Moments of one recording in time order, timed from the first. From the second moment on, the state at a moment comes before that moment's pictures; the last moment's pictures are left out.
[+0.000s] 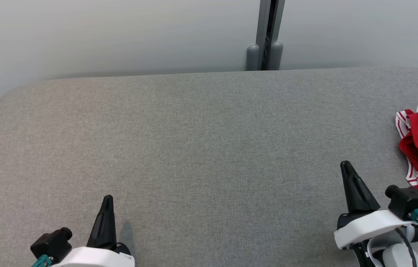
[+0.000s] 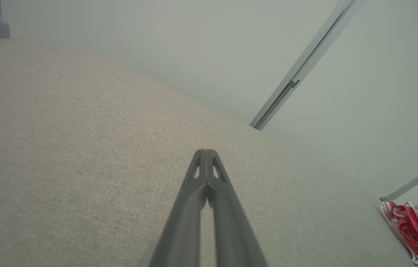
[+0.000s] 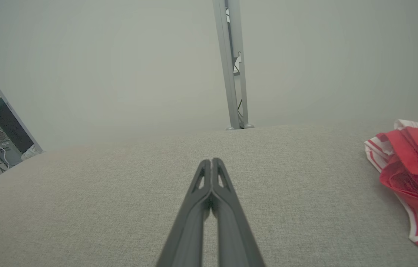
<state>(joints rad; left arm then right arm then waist) 0.01 0.04 -0.11 0.26 -0.61 -0.02 -0.24 -0.15 -0.06 0.08 0.32 0.27 0.13 -0.22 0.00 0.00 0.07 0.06</state>
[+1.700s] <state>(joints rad) -0.19 0.04 -0.12 0.39 -1.20 -0.08 -0.12 -0.18 -0.05 -0.18 0.33 0.98 0.13 0.05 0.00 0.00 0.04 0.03</state>
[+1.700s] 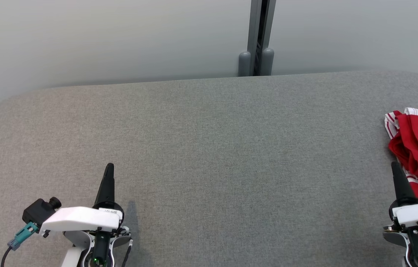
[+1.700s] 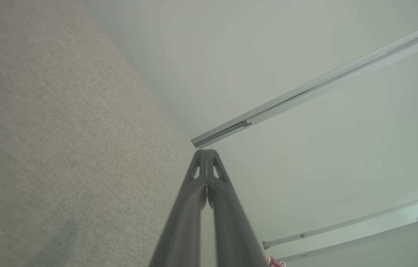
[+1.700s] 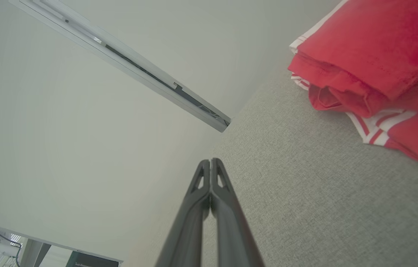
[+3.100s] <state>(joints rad) -0.30 0.05 -0.13 0.45 -1.52 -0.11 -0.05 -0.20 -0.05 -0.32 0.34 1.36 0.13 0.19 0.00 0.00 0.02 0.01</state>
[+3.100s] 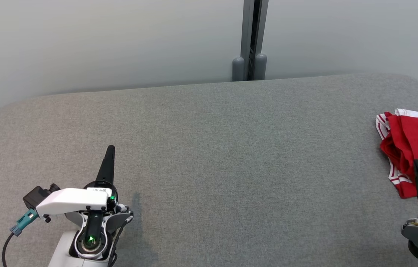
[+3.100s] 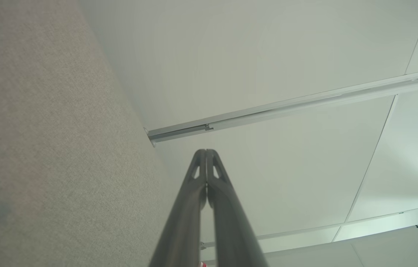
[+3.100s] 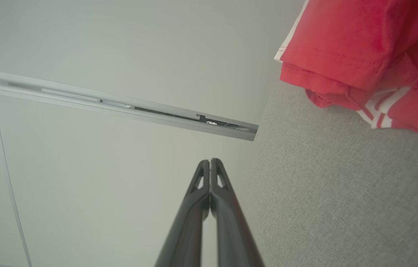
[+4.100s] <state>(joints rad) -0.35 0.05 -0.13 0.48 -1.67 -0.13 -0.02 -0.21 -0.05 -0.39 0.34 1.54 0.13 0.26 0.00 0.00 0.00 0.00</state>
